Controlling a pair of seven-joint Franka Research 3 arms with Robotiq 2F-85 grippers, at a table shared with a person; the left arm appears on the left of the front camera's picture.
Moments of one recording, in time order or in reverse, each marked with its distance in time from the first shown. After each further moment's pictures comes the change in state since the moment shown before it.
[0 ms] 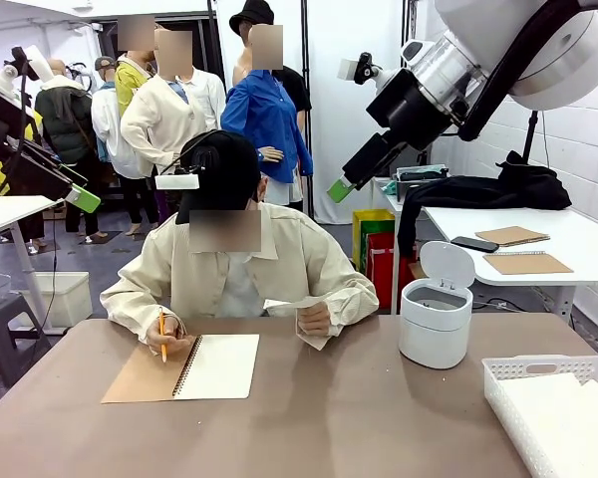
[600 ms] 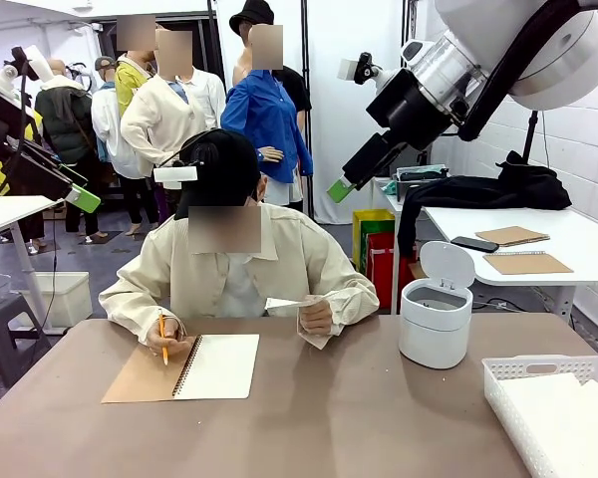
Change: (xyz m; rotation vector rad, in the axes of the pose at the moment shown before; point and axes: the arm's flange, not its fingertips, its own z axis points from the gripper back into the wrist) left arm 0.000 0.000 0.000 0.000 0.000 0.000; right arm -0.003 -0.003 -0.003 0.003 0.014 -0.035
